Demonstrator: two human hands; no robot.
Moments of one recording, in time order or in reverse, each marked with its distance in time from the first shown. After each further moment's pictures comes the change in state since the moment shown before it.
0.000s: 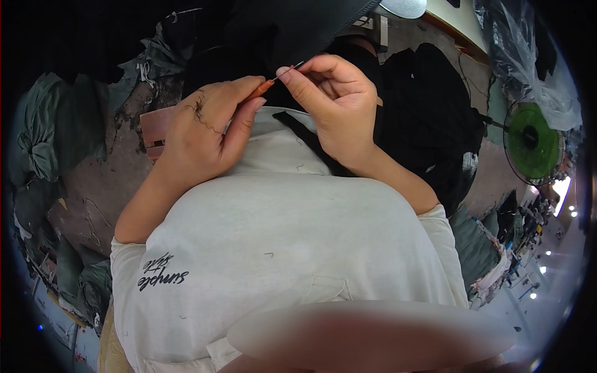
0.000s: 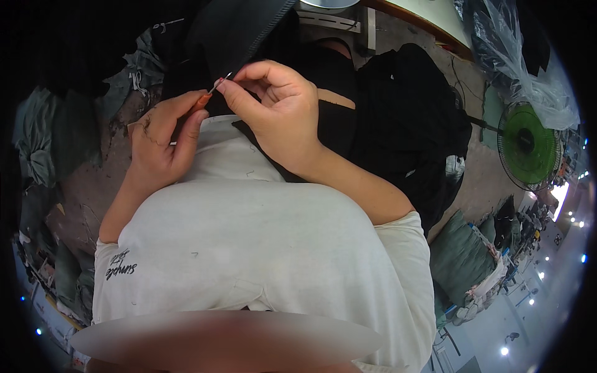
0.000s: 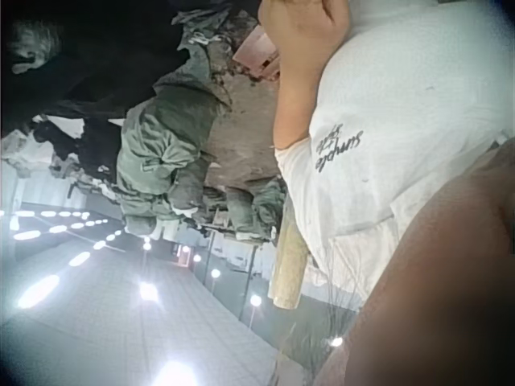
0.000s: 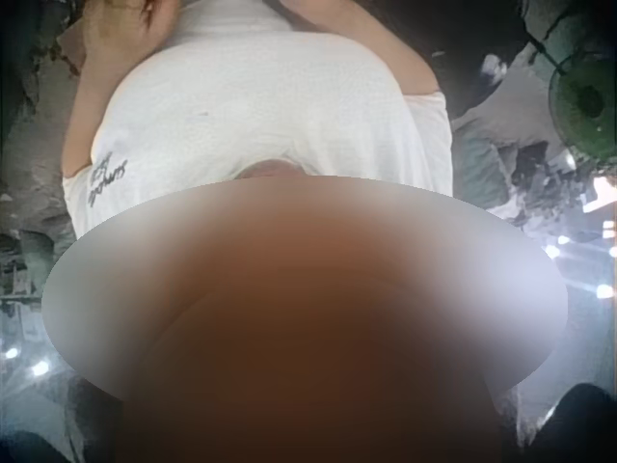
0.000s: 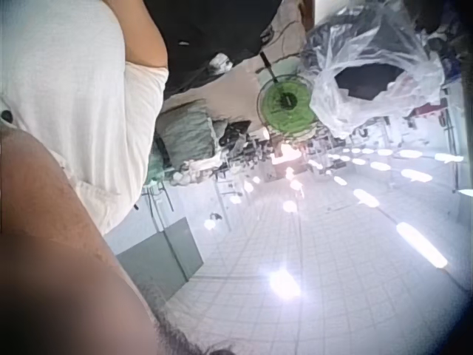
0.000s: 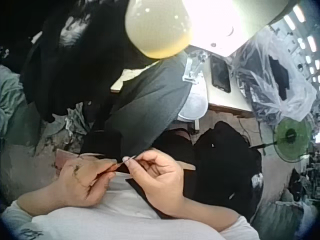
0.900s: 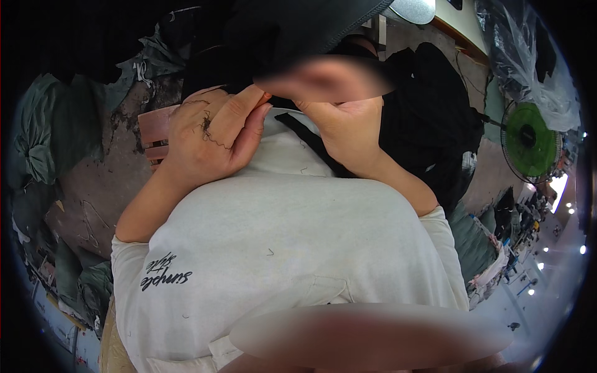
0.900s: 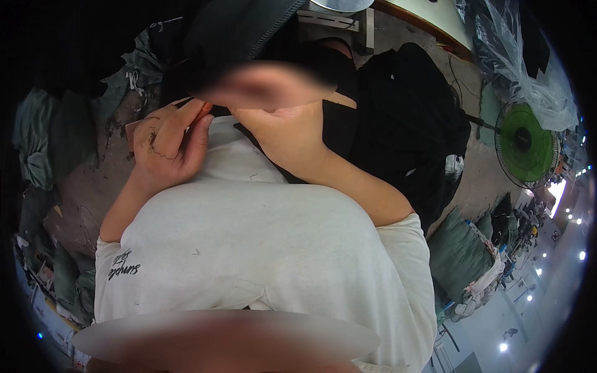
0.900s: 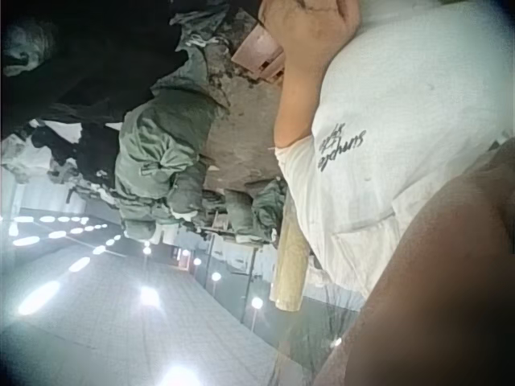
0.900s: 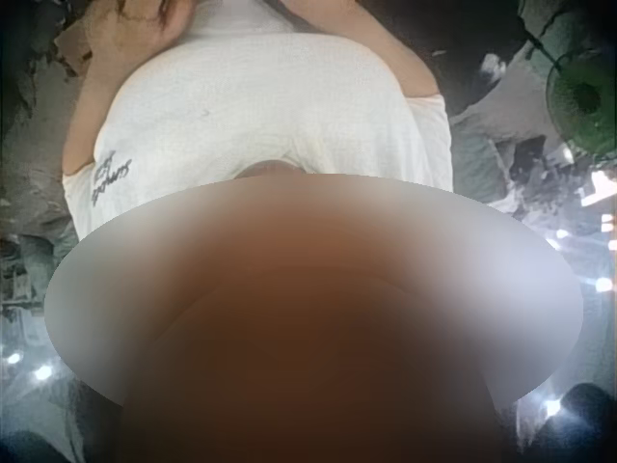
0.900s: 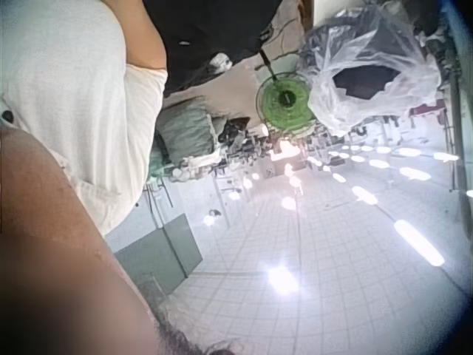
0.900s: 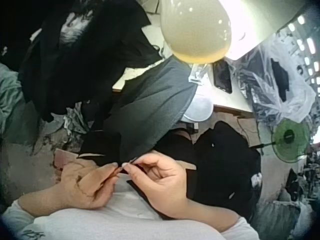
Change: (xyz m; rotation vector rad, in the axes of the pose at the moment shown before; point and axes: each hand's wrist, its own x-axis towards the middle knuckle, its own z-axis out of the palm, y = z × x) left_hand -0.006 -0.012 0.002 0.133 0.065 0.163; right_hand -0.002 0.001 0.003 -0.081 -0.046 -0.015
